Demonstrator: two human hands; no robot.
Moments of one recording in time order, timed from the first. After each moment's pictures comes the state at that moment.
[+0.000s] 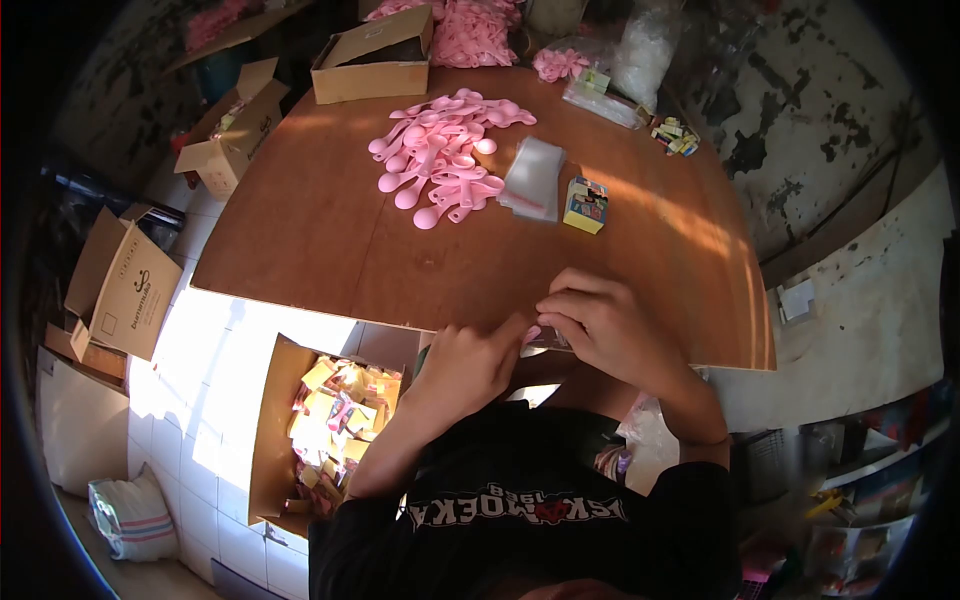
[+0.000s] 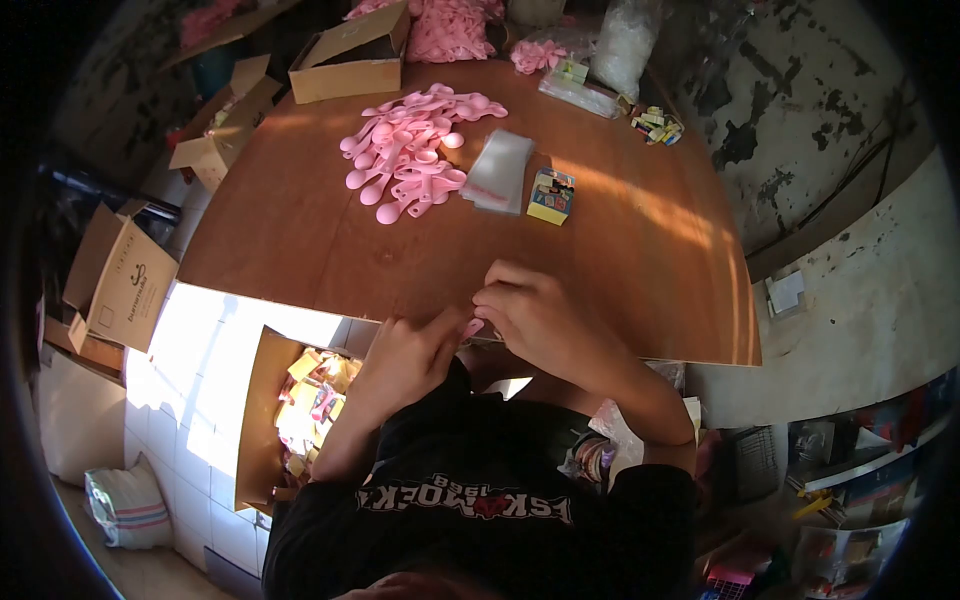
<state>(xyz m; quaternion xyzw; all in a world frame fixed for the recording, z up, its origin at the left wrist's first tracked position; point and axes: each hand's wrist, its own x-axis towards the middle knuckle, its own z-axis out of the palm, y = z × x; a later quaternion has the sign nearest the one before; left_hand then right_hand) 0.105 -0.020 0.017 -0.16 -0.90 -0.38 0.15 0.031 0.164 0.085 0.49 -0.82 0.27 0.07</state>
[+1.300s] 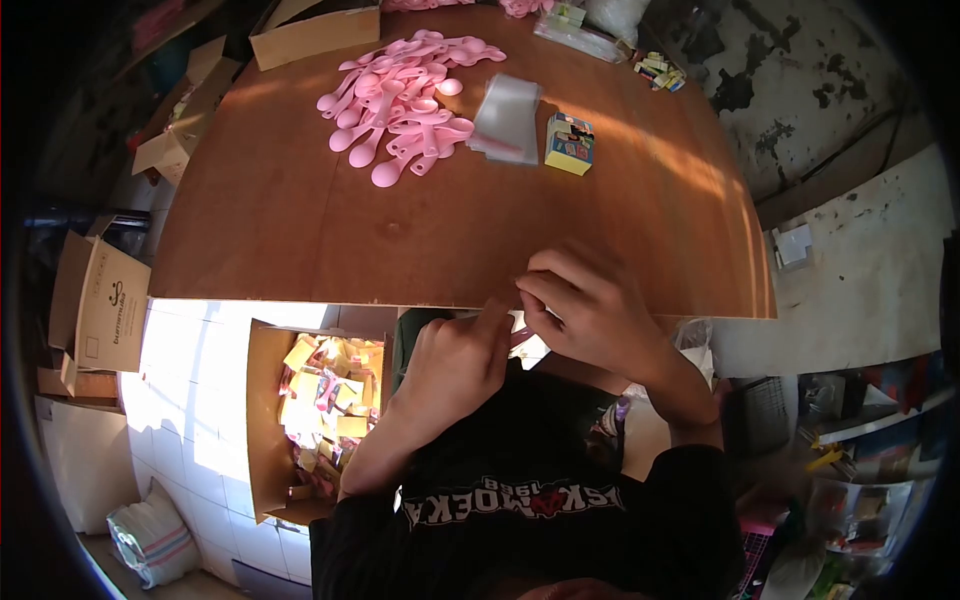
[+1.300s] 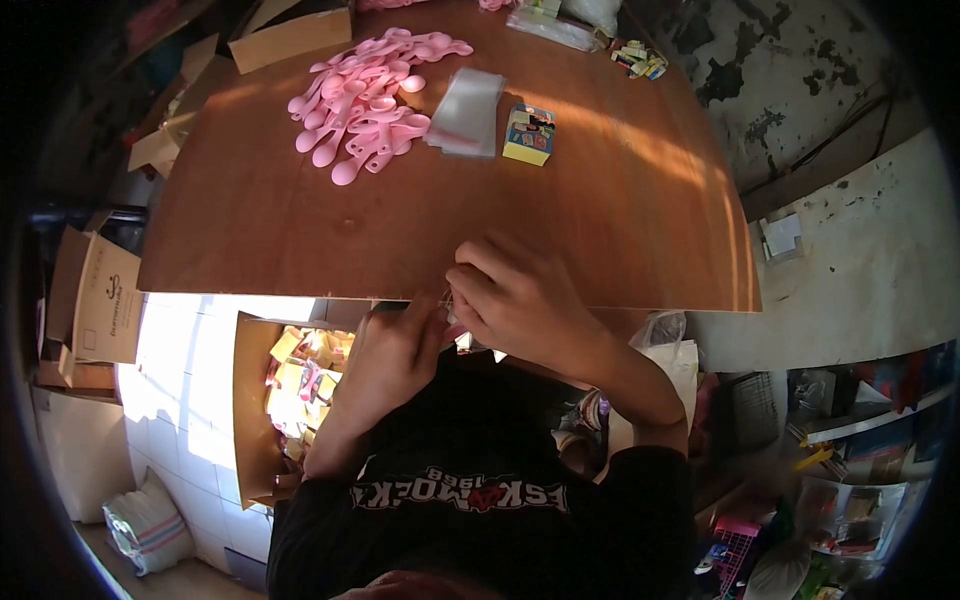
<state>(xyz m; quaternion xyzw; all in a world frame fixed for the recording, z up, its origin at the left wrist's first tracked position) 0.106 -0.012 -0.016 -0.17 -0.87 -0.43 0.15 0.035 0.158 0.042 0.49 -0.82 0.22 0.22</state>
